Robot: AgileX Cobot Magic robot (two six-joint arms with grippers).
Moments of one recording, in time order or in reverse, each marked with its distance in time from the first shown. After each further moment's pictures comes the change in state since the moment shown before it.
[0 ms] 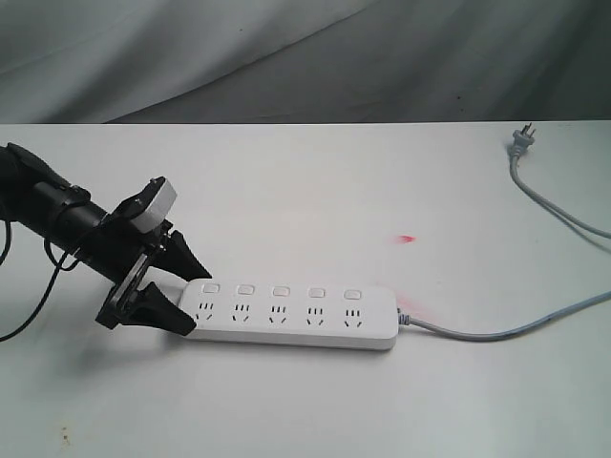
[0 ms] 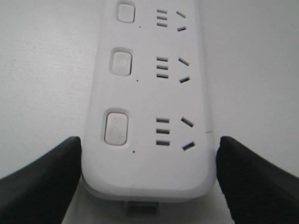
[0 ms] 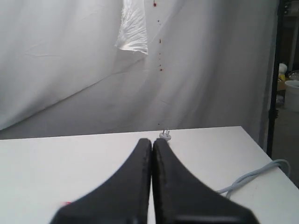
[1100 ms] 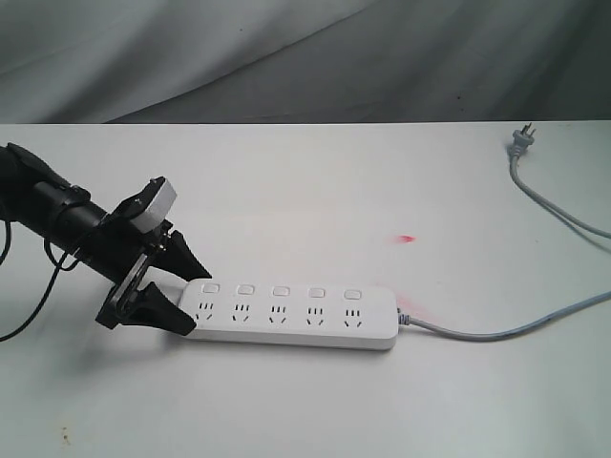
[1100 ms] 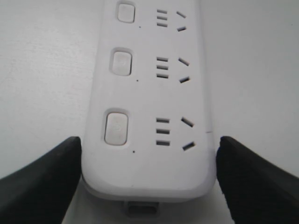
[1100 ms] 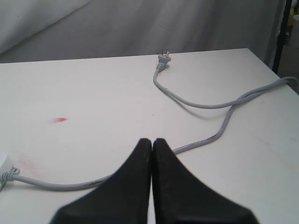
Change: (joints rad) left arm 0.000 0.000 0.000 0.000 0.000 0.000; right arm 0.000 -0.026 0.186 0.000 0.081 0.000
